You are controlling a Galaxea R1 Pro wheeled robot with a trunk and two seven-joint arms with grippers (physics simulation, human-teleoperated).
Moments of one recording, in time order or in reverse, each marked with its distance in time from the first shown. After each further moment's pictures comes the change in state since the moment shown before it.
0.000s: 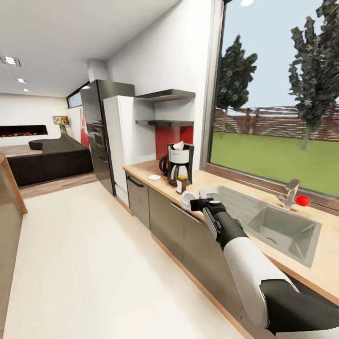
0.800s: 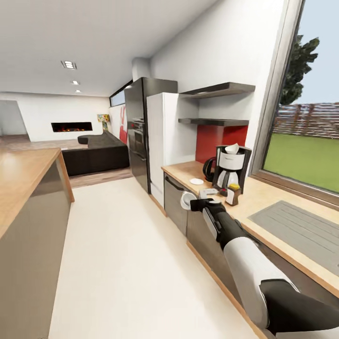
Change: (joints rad) left arm 0.000 0.000 0.000 0.000 0.000 0.000 0.001; right arm 0.000 0.000 0.001 0.003 0.000 0.000 0.000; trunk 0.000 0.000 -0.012
